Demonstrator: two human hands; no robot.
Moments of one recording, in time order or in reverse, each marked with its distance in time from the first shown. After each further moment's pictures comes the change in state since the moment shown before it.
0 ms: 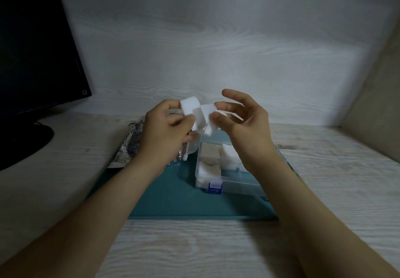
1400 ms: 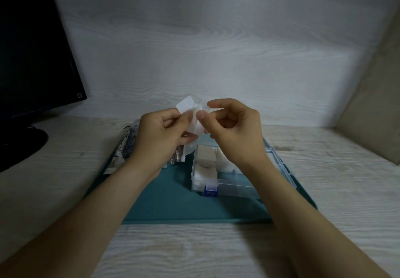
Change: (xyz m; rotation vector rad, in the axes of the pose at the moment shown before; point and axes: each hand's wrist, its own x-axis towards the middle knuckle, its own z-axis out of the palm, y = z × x) left_hand 0.005 -0.008 -0.001 -0.055 -0.074 0.007; right_hand -0.001 0.007 0.003 -0.213 -0.039 -0.150
